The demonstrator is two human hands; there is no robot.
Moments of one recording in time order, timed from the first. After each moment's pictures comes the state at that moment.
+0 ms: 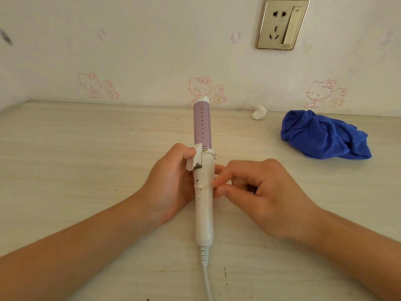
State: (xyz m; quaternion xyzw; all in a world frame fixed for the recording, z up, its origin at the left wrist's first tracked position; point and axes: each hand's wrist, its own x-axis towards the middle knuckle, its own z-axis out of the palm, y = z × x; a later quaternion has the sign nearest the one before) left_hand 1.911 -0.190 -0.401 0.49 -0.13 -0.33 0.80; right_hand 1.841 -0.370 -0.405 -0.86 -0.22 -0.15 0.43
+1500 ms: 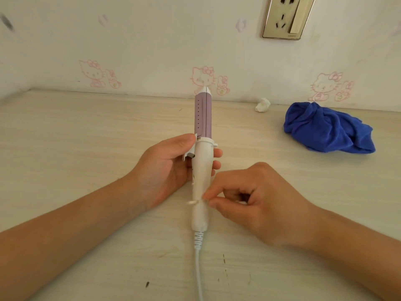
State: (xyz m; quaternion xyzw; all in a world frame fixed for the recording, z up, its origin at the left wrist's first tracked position) left_hand 1.924 -0.177 -0.408 0.53 -0.14 -0.28 0.79; right_hand 1.827 -0.362 -0.403 -0.88 -0.27 -0.08 0.39
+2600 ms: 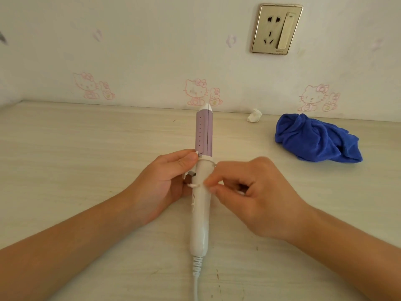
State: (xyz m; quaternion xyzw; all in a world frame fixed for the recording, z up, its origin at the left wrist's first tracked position) left_hand 1.924 -0.180 -0.414 0.55 -0.18 -0.28 0.77; right_hand 1.843 -0.367 -0.394 -0.88 -0.24 -0.19 0.36
